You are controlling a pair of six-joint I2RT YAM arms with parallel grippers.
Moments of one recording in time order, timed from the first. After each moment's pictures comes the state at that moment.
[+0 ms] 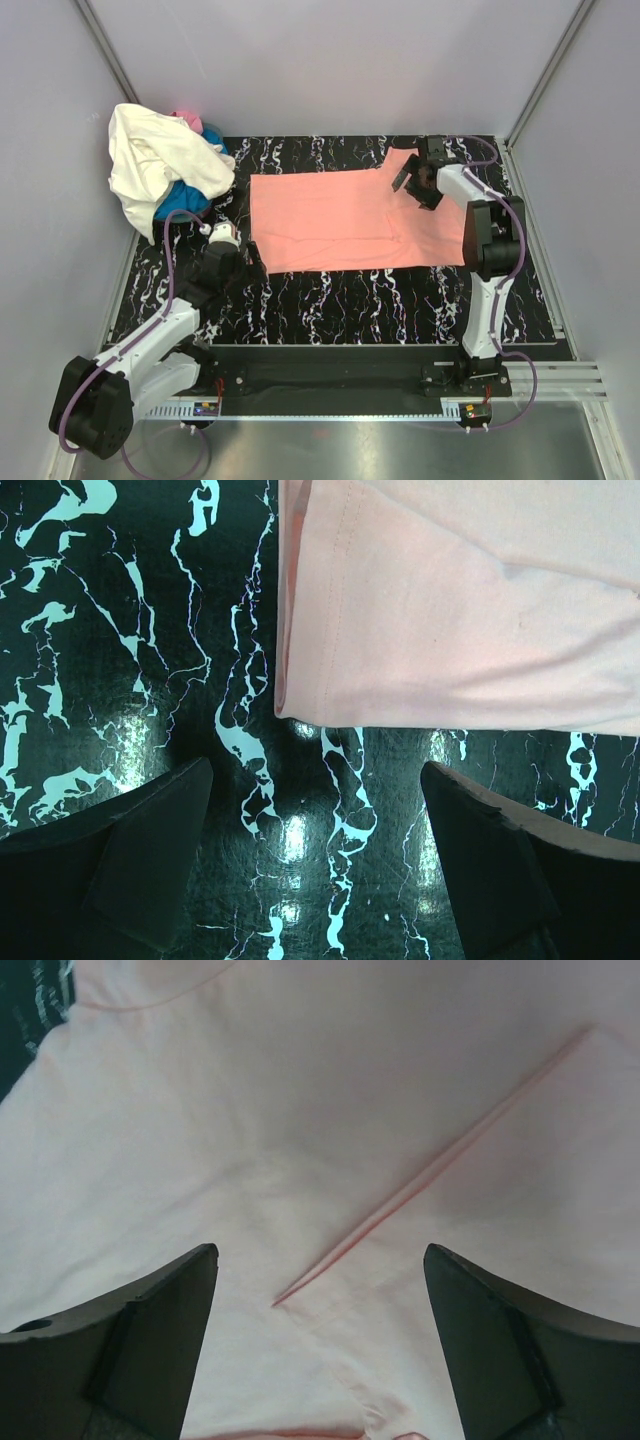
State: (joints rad) left arm -0.40 0.95 0.42 -0.19 -0.20 -0.52; right arm 0.14 2.12 1.63 -0.48 0.03 0.70
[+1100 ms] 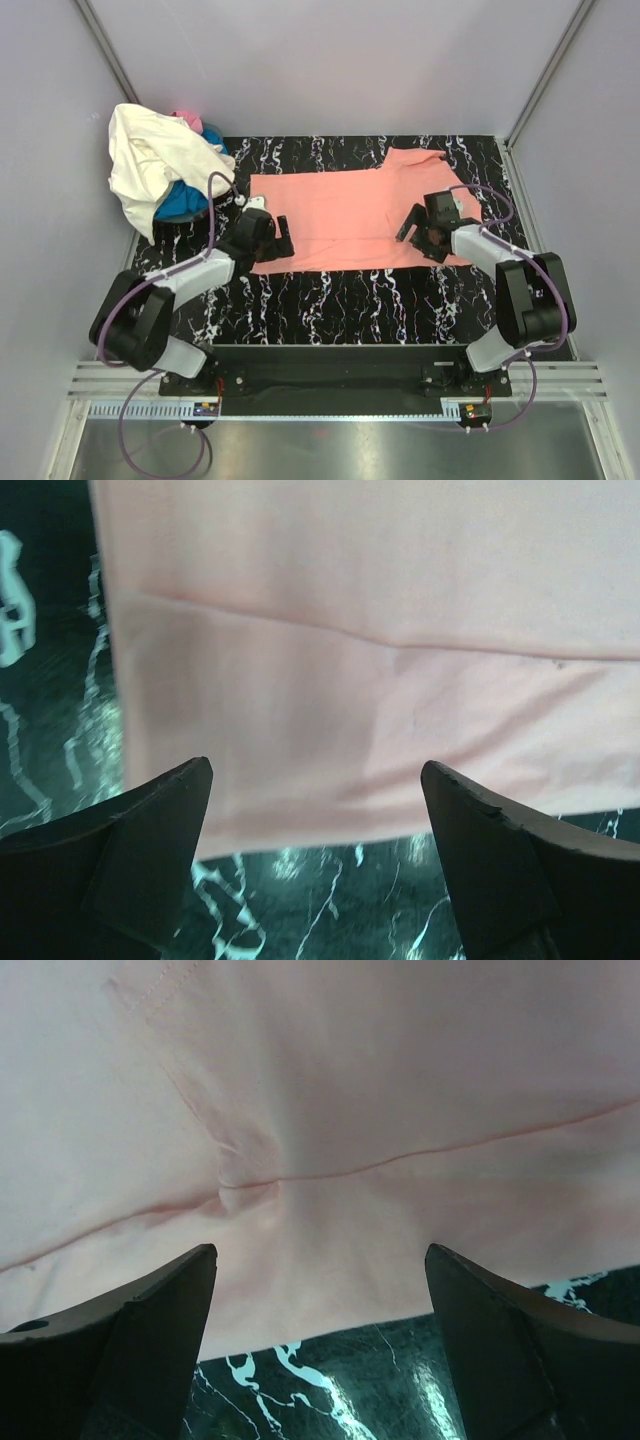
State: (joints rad) left arm -0.47 1.41 0.72 -0.08 -0.16 -0.56; right arm 0.21 1.56 0.88 -0.30 0.06 0.70
